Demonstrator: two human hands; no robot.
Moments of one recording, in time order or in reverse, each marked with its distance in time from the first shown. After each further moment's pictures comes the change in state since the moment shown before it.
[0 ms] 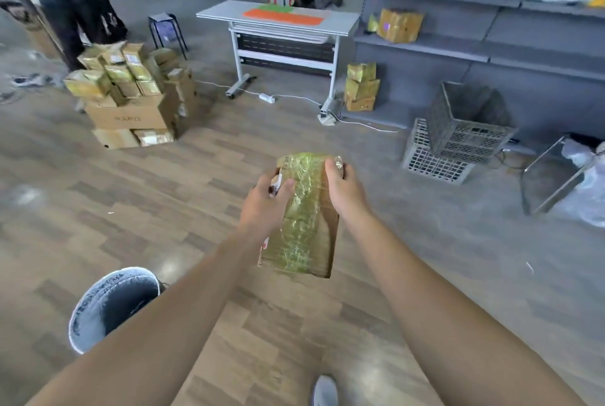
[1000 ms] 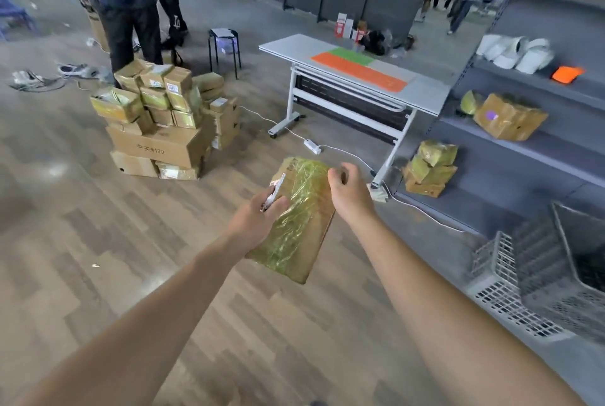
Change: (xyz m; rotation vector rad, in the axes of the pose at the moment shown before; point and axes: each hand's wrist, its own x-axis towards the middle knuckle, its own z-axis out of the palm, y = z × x) left_hand 0.563 0.000 -0.130 0.010 0.041 -0.117; right_hand 0.511 -0.210 0.269 -0.304 -0.193 -0.219
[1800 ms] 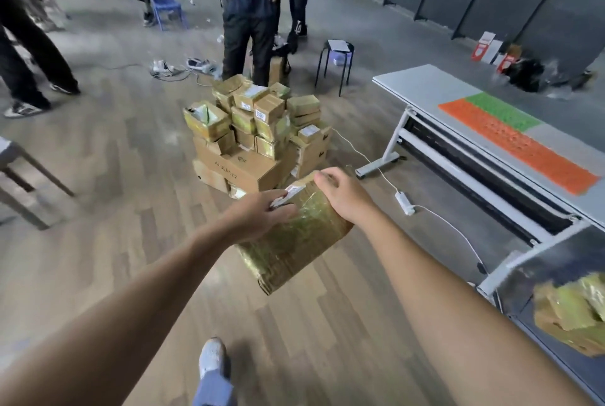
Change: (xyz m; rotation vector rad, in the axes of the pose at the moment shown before) left_hand 0.373 0.011 -0.175 0.351 0.094 -0.040; right_hand 0.418 -0.152 0.215 -0.237 -0.583 -0.321
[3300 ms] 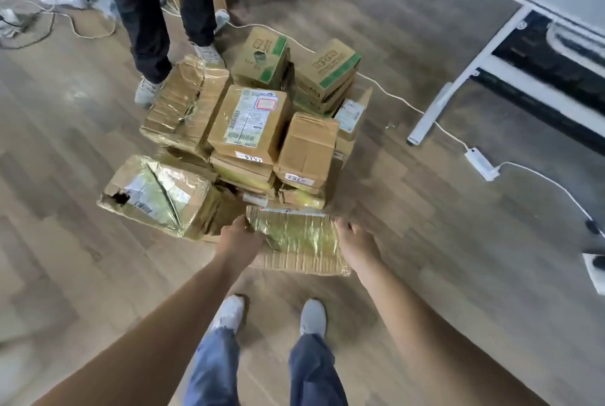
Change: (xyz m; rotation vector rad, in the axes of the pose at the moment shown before) left_hand 0.689 -0.444 -0.113 -0.143 -0.260 -0.597; right_hand 0.686 0.022 0.285 0.322 0.040 0.927
